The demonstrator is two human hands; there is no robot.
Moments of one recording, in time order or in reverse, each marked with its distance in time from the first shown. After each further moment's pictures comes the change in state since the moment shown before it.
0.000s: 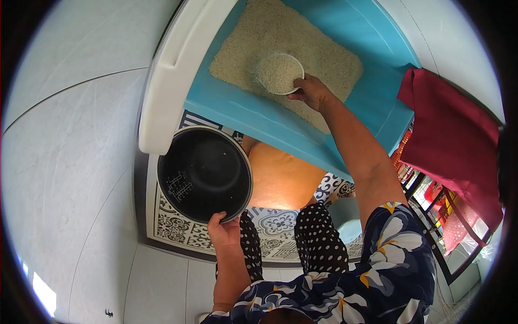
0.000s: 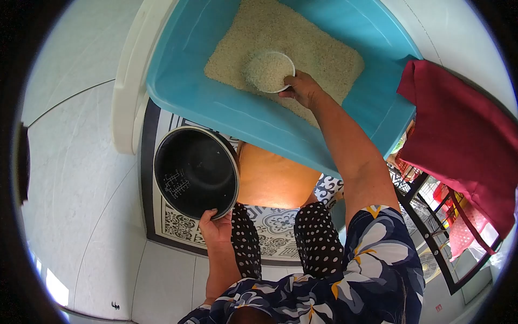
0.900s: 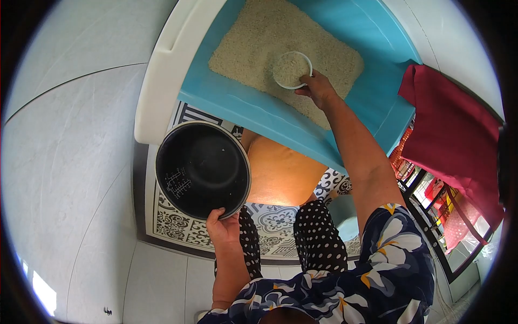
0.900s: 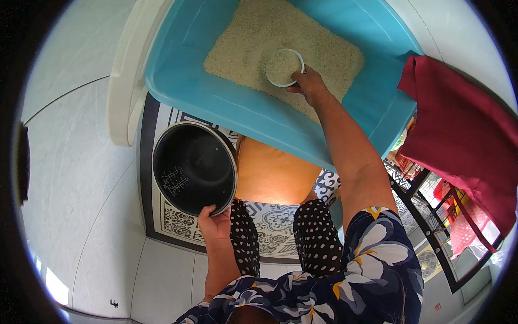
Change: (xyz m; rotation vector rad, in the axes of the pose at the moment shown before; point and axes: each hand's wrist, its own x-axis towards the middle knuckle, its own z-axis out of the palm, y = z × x) left_hand 0.001 -0.003 -0.006 -0.022 -0.035 0.006; right_hand 0.003 0.017 -0.022 0.033 0.133 -0.089
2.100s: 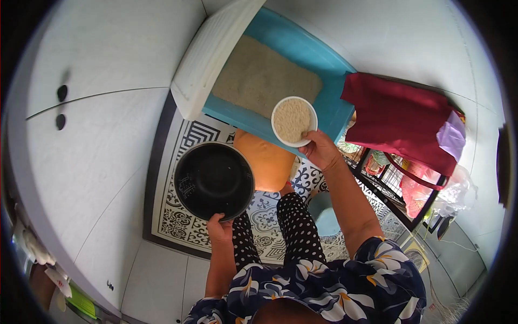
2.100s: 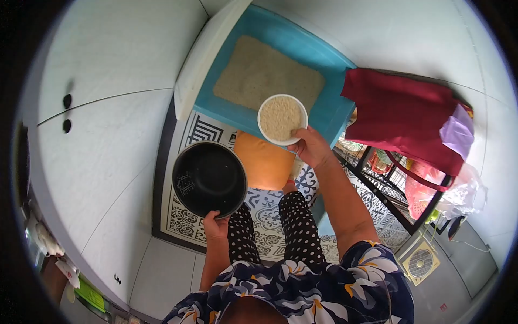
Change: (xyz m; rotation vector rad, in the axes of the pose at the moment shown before) left_hand -0.116 0.021 -0.027 0.093 -0.155 -0.028; right_hand -0.277 -0.082 -0.014 0.485 -0.199 0.021
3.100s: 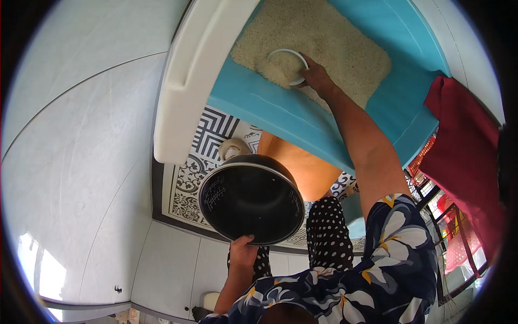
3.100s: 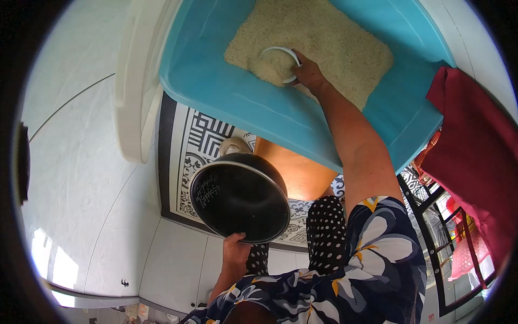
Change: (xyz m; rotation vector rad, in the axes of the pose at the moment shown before) left_hand 0.038 -0.024 -0.037 0.147 0.138 -0.200; right_hand 0.319 0.087 -0.041 -0.900 0.064 -0.003
